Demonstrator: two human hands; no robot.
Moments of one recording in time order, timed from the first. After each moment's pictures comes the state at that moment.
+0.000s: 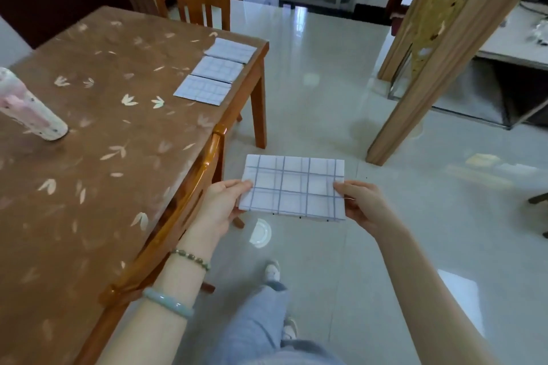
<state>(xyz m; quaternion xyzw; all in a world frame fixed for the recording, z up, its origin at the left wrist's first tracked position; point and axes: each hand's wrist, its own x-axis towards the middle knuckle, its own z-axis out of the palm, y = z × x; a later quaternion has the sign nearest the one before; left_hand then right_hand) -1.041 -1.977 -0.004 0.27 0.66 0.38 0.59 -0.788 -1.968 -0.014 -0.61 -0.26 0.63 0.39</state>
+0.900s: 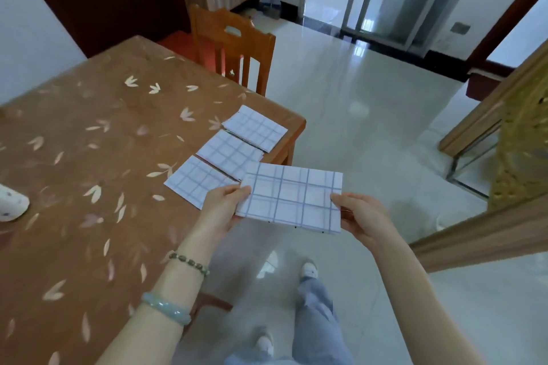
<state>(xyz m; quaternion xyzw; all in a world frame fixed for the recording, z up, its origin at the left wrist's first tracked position) -1.064 -1.576 -0.016 0.17 0.68 0.47 0.54 -0.822 -1.514 -0.020 -0.59 -0.31 0.68 0.31</state>
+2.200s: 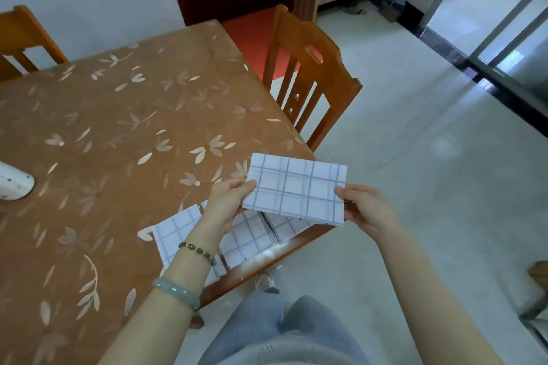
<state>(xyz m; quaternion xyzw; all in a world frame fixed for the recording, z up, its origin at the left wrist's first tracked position) -1.156 -1.338 -0.053 0.03 0.72 0.55 0.43 -0.963 -1.170 -0.044 -0.52 -0.44 0.72 0.11</state>
